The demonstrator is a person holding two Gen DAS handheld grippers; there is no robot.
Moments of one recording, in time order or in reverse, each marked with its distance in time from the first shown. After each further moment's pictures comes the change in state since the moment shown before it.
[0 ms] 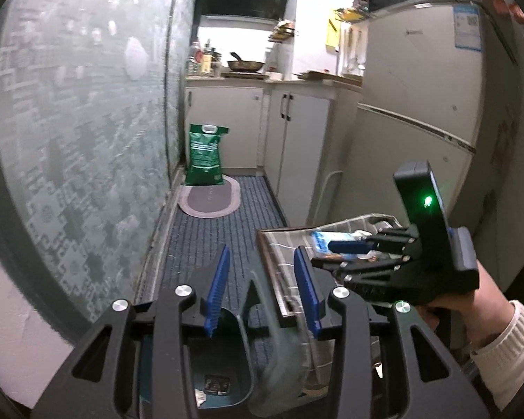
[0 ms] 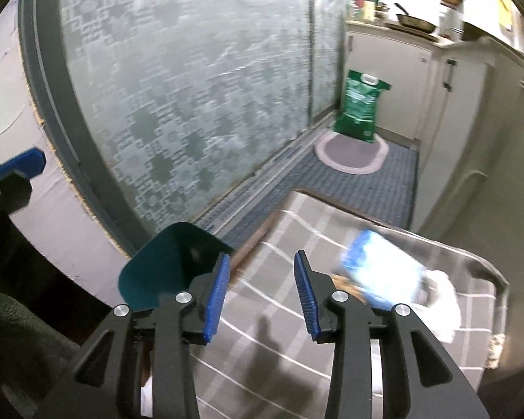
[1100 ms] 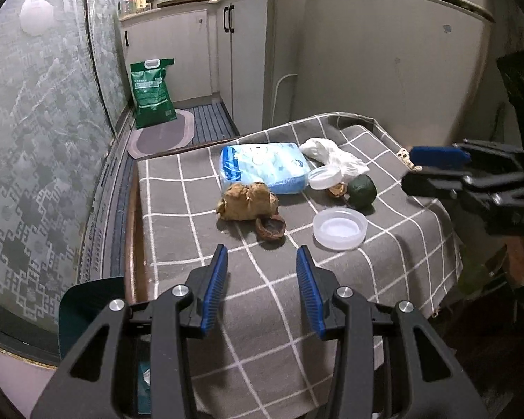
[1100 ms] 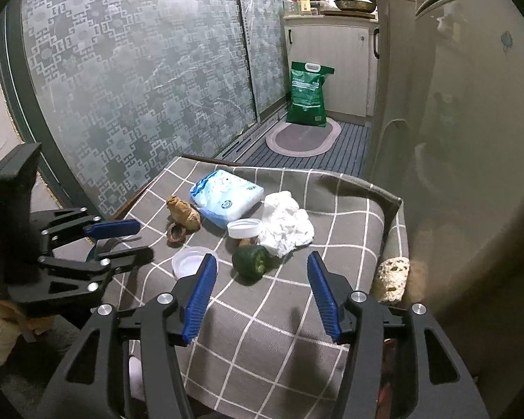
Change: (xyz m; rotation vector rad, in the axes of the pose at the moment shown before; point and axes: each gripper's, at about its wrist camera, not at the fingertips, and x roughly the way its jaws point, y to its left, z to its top) left arm 0.148 -0.091 -0.048 0.117 0.315 -0.088; right arm -0.061 -0.120 -0.075 0.126 -0.008 -0.028
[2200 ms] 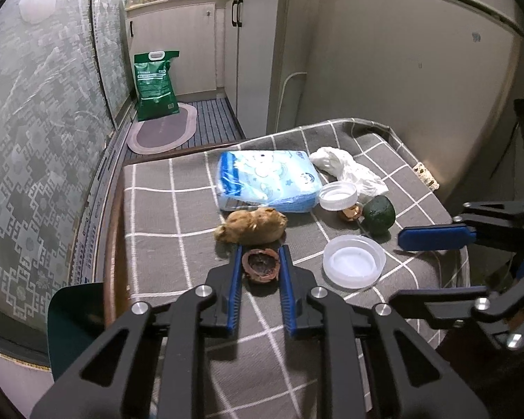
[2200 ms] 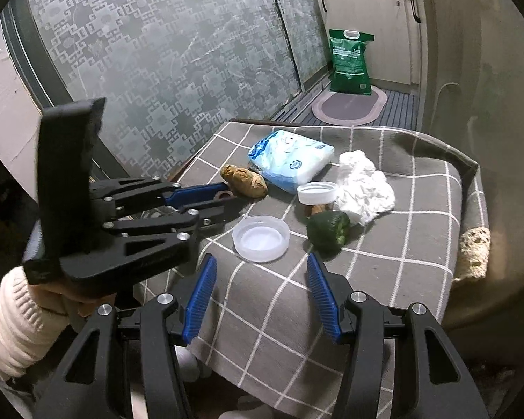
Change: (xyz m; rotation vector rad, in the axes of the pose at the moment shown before) left arm 0.021 0.005 0.014 -0.043 0.009 0.003; right arm 0.029 0.027 -0.006 0.026 0.118 0.184
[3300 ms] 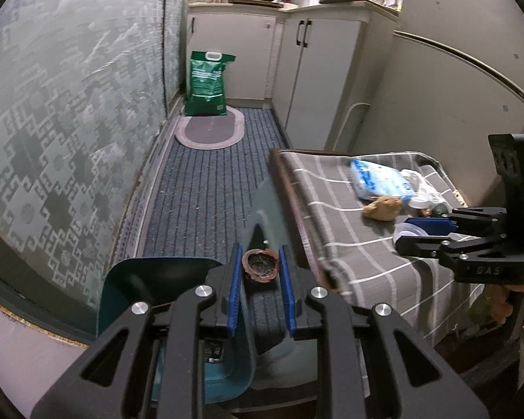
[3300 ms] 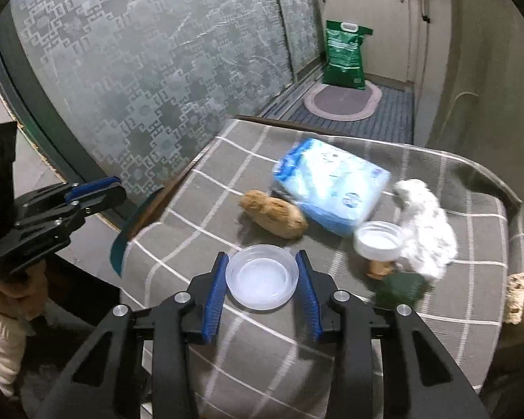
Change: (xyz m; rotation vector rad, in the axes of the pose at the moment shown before) left arm -0.065 0.119 -0.034 -0.157 -0.058 0.070; right arm 0.059 0.043 0.036 -0.017 0.054 -0.076
